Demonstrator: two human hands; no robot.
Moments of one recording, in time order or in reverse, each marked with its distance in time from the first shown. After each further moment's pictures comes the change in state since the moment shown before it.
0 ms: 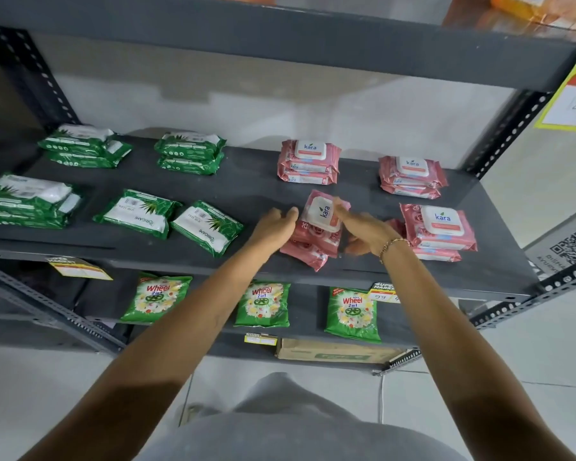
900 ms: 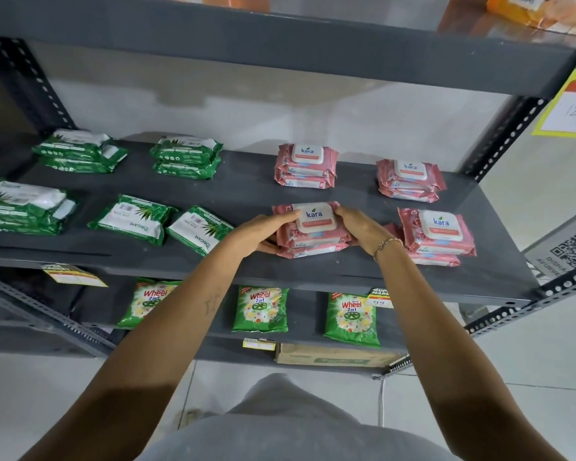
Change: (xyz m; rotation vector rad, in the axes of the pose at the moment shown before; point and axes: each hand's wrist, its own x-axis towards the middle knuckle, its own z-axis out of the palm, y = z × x) left_hand 0.021 -0.005 -0.020 -0.375 -0.294 -0.115; right_hand 0.017 -0.011 0.002 0.111 0.016 -0.077
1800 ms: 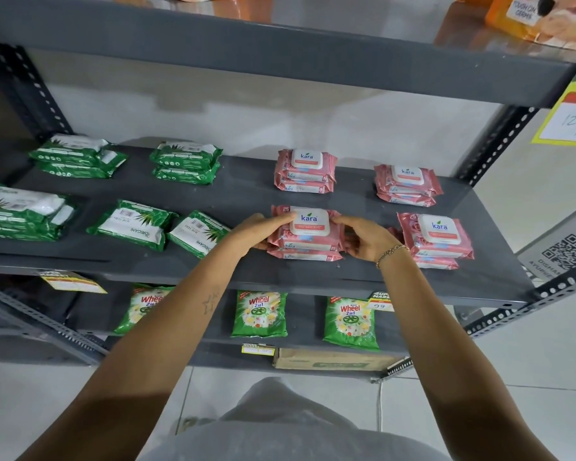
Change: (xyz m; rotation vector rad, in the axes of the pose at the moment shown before) left_hand 0.000 0.003 -0.014 0.195 0.085 0.048; right_hand -0.015 0.006 -0.006 0.400 0.014 0.092
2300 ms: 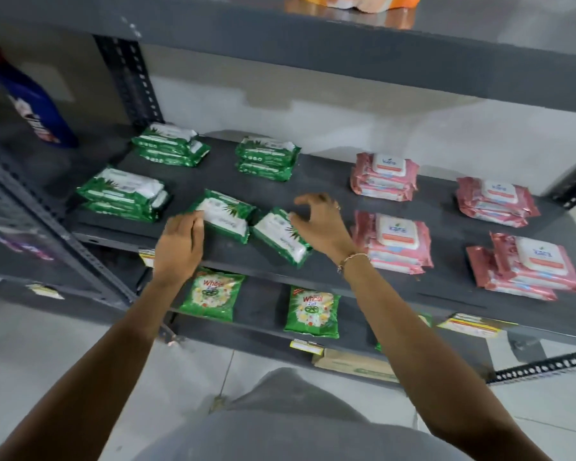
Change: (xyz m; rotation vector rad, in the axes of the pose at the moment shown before) left_hand -0.068 -0.184 -0.191 0.581 0.919 0.509; right_hand -0.038 -0.010 0.212 -0.879 -0.001 -0.757
